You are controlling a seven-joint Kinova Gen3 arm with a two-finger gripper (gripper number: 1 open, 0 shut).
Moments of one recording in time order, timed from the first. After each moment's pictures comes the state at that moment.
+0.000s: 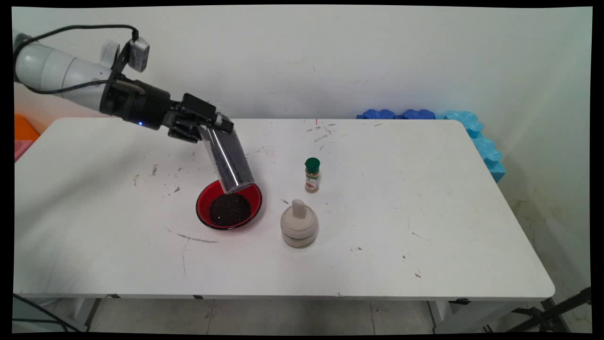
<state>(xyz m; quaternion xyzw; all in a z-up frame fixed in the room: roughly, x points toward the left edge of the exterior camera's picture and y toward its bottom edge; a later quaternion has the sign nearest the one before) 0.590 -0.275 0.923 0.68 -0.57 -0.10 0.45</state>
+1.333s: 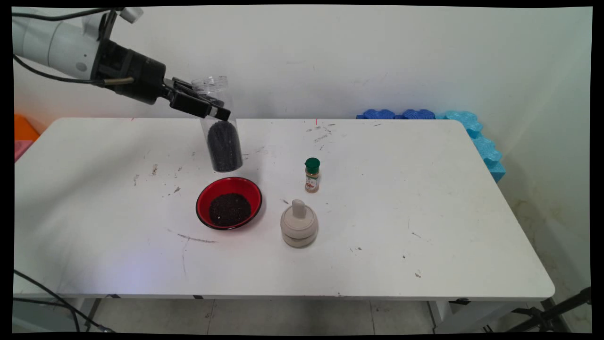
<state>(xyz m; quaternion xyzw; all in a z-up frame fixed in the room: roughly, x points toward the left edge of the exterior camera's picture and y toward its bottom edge) 0.579 -0.281 0.977 0.44 -0.78 0.09 0.44</state>
